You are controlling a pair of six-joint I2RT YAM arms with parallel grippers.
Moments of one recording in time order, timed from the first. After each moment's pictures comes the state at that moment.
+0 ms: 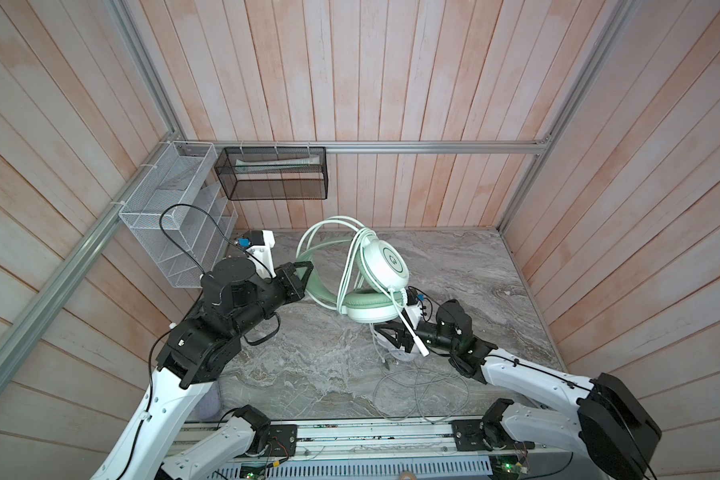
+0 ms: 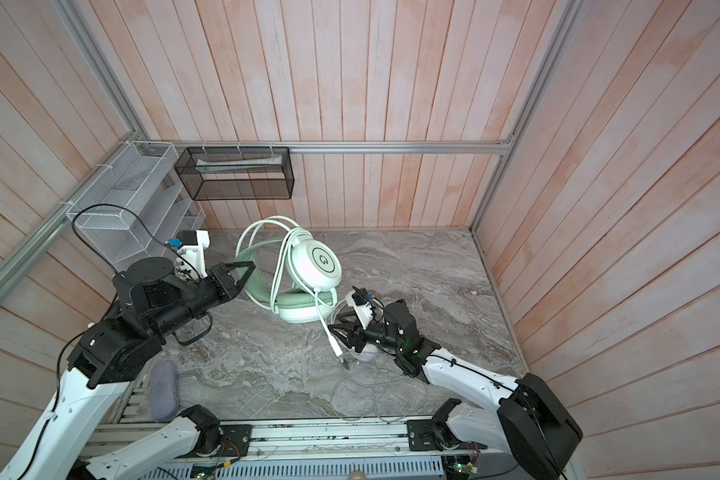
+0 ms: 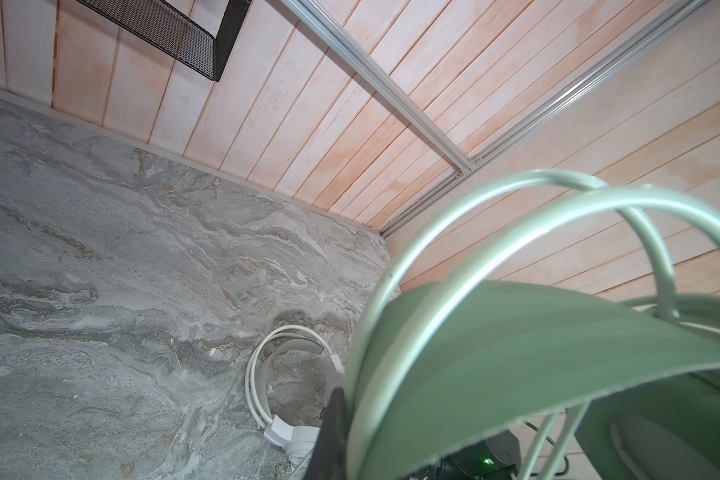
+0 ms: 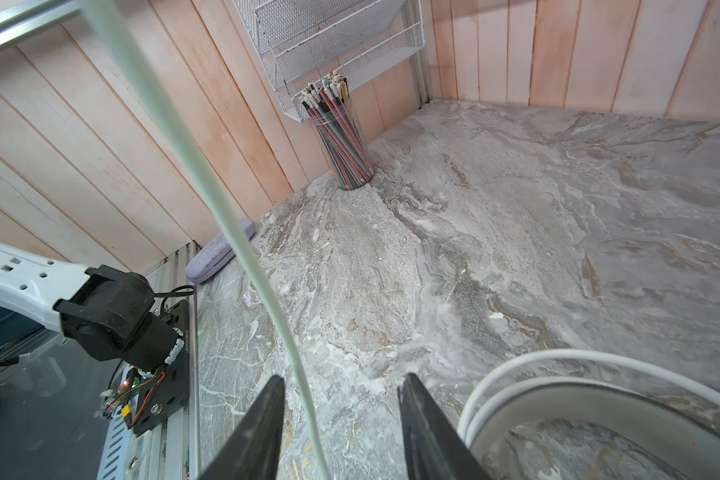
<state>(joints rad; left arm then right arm) -0.53 0.92 1.36 -0.70 0.07 -0.74 0.73 1.18 0.47 0.48 -0.50 0.28</state>
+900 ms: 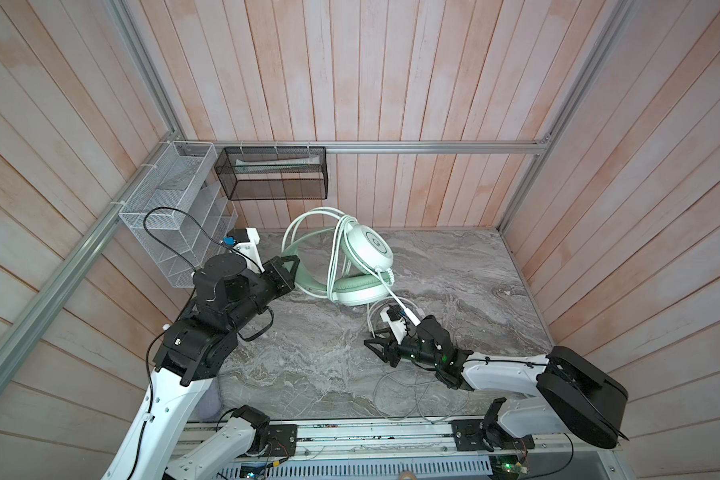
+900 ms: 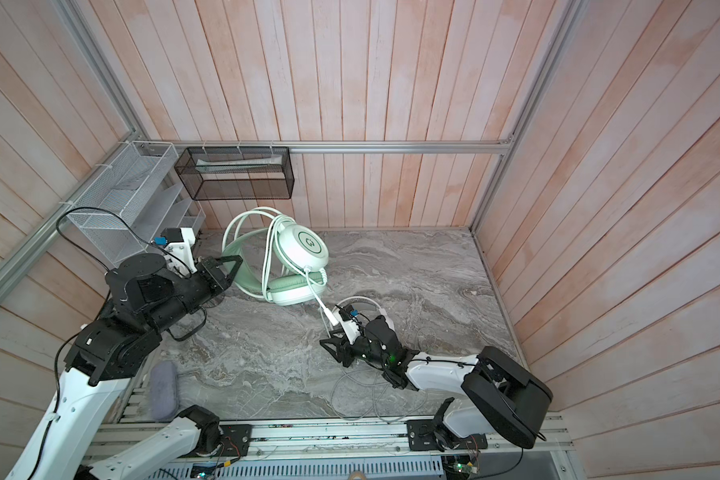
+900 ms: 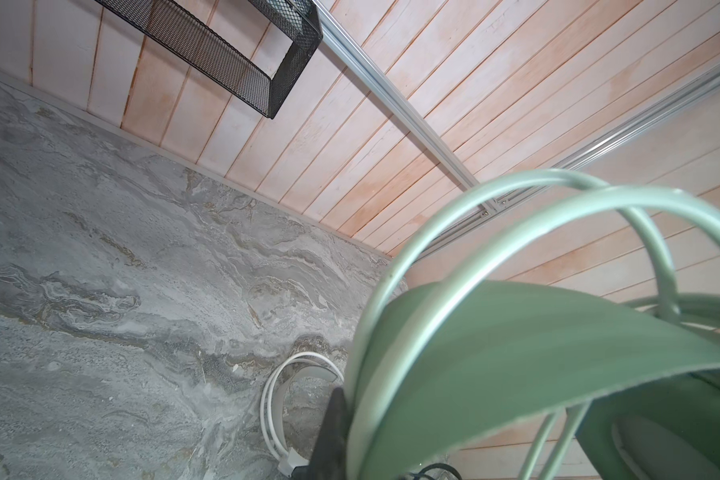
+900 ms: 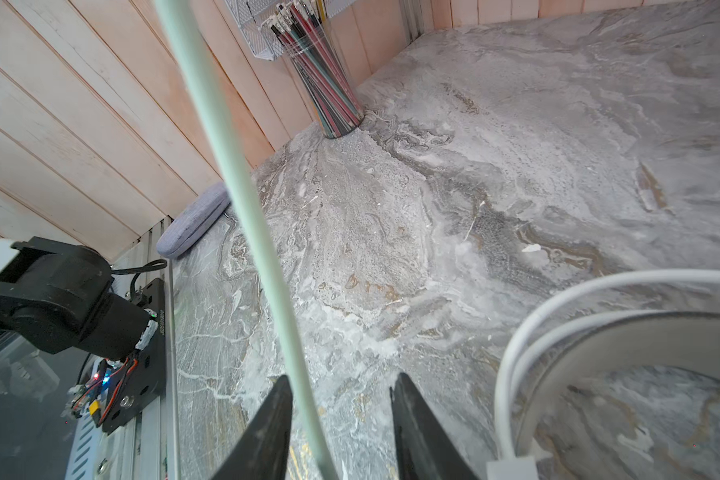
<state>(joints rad) -0.41 0.92 1.36 -0.70 0.06 -0.77 0.88 1.35 0.38 0.65 -0.30 0.35</state>
